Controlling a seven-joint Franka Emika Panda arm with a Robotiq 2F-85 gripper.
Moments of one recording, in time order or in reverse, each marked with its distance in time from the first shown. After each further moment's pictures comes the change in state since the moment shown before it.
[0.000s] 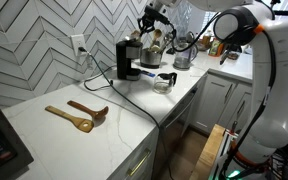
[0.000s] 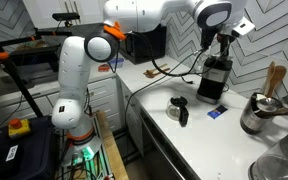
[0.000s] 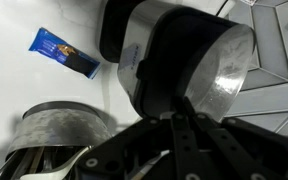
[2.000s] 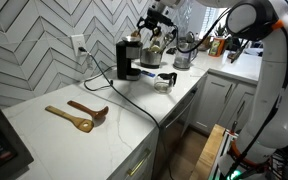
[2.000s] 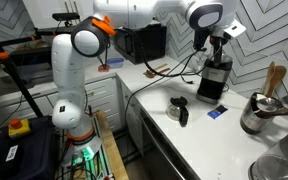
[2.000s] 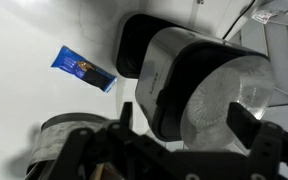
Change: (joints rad) arm 0.022 -0.117 0.005 -0.182 -0.053 0.033 0.000
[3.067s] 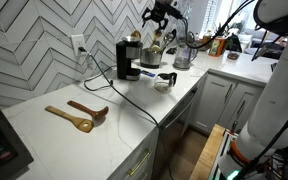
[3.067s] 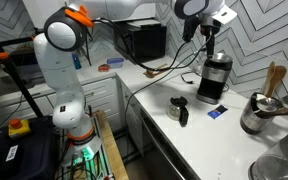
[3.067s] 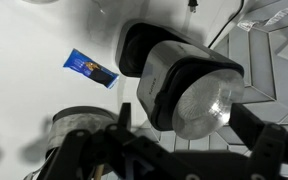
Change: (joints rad) arm 0.015 -0.203 0.001 -0.174 -0.038 0.031 0.003
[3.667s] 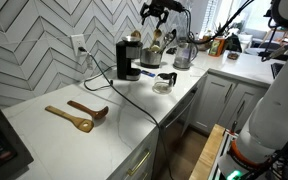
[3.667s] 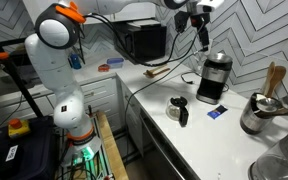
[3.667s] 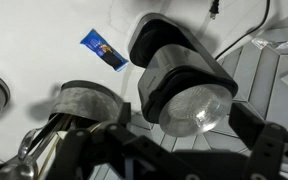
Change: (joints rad) arm 0.046 -0.092 0.057 -0.045 -0.228 0.001 -0.014
